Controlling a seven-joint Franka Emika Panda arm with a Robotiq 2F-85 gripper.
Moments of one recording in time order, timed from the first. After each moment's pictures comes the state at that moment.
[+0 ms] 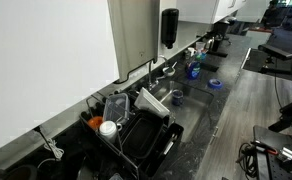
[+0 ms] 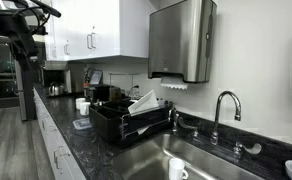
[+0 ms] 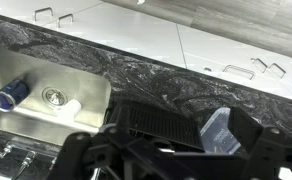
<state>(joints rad) 0.20 -0.77 0.38 -2.64 0.10 2.09 0.32</state>
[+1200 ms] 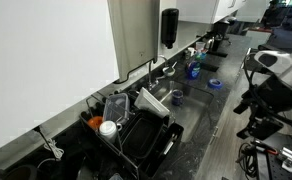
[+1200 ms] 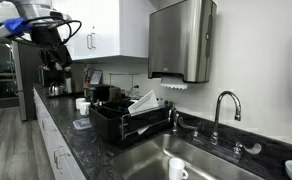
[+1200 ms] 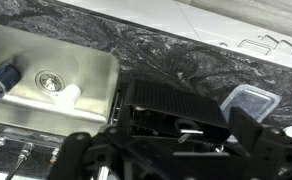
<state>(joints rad) 0.16 -0.64 0.19 -2.68 0.04 2.33 0.15</state>
